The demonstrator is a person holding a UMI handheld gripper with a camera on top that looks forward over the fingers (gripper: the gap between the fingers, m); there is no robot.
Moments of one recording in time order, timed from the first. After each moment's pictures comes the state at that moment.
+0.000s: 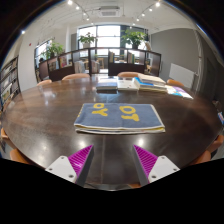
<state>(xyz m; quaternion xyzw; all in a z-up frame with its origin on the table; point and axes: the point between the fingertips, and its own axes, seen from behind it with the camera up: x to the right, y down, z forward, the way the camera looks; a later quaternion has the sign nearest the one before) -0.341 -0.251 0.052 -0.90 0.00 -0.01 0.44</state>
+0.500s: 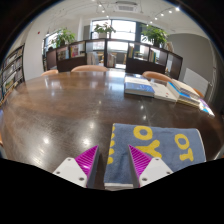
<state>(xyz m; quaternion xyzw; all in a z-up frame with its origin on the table) -0.479 -0.051 -0.009 -0.91 -0.06 0.00 0.42</state>
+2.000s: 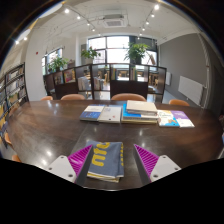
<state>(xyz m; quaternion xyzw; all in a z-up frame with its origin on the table) -0.151 -0.118 0.183 -0.86 -0.06 0.04 0.50</state>
